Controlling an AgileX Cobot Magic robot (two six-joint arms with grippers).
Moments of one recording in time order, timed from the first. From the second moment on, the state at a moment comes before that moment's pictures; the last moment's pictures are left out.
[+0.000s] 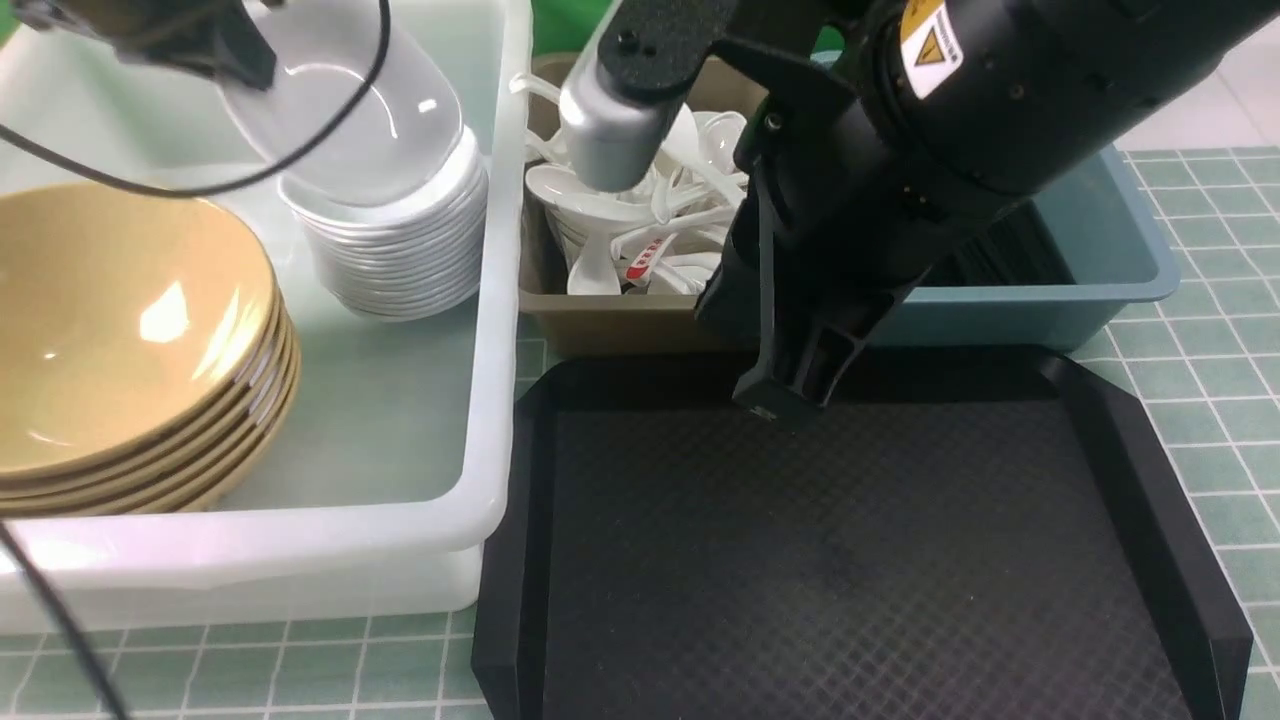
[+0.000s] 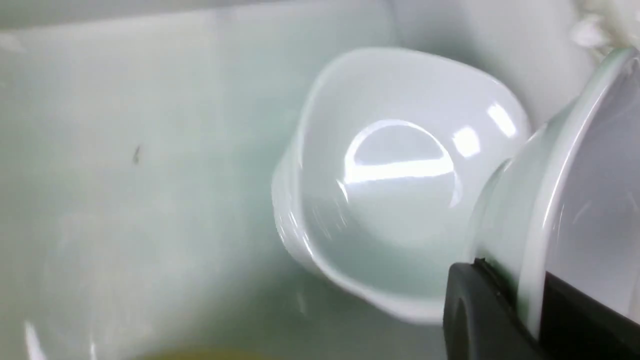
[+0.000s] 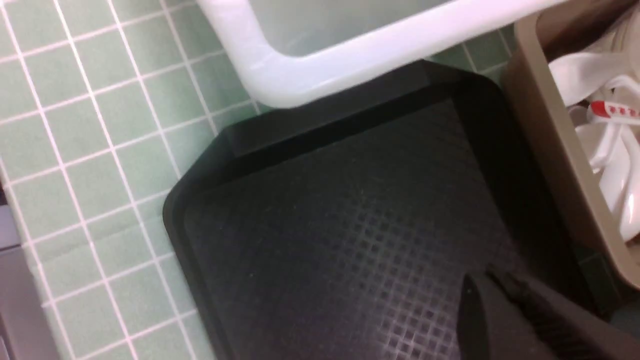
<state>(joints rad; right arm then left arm) 0.81 1.54 -1.66 0.03 1.19 -0.37 0.06 1.88 -1.88 -0.31 1.06 0.24</state>
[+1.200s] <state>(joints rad) 0.81 1.27 -1.37 -0.02 1.04 -0.23 -0.09 1.49 -1.78 -0.03 1.26 0.18</state>
